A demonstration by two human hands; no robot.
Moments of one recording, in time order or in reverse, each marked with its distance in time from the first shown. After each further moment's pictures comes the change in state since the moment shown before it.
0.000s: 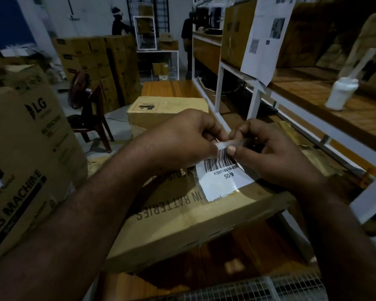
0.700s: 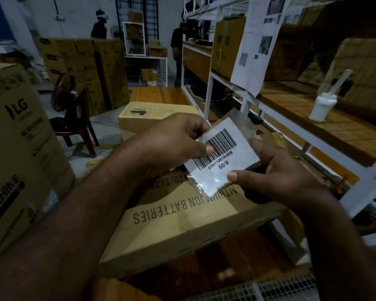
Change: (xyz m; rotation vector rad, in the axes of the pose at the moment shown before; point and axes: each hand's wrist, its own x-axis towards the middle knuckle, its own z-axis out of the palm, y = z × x) left_hand 0.001 -0.013 -0.012 -0.136 -0.024 0.037; right_hand -0.028 -0.033 -0.010 0.362 -0.190 0.239
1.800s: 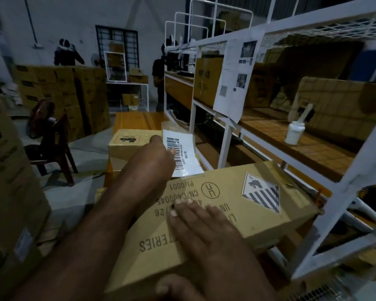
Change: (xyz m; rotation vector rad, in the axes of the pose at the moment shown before) left_hand 0.024 -0.023 -0.016 0.353 0.448 -0.198; right_hand -0.032 -0.009 0.118 -1.149 -0.031 -0.098
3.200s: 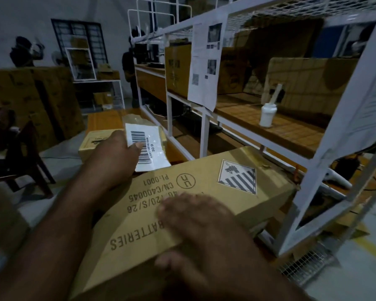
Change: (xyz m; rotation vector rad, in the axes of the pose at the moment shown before) left_hand 0.031 -0.026 0.000 -0.087 0.010 0.126; right_hand -0.004 0.015 -0.006 0.168 0.106 0.087
